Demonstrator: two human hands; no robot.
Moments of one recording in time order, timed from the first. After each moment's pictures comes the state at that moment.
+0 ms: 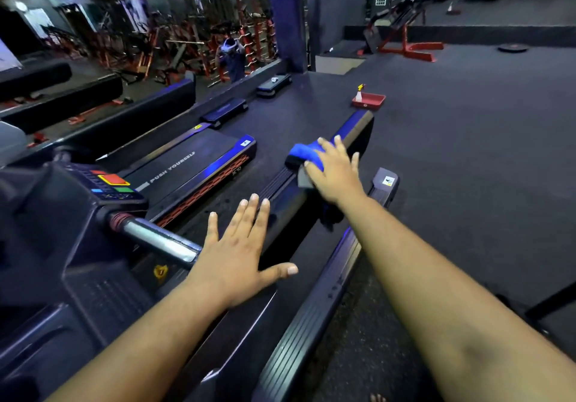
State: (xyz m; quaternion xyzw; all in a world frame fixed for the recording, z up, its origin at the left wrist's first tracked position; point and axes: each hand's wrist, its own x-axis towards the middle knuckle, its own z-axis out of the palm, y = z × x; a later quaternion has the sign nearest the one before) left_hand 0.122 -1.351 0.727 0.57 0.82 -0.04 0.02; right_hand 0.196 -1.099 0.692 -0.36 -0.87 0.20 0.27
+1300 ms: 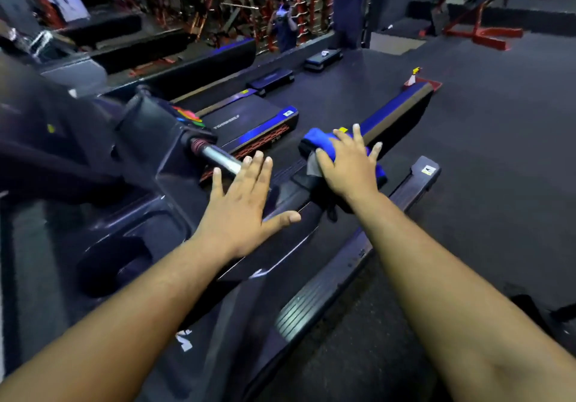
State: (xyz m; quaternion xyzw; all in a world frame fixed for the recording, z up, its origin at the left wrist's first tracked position) left_hand 0.120 -1.461 0.731 0.50 0.86 0.04 -0.04; right_hand 0.198 -1.233 0.698 -0.36 -0.89 0.16 0.23
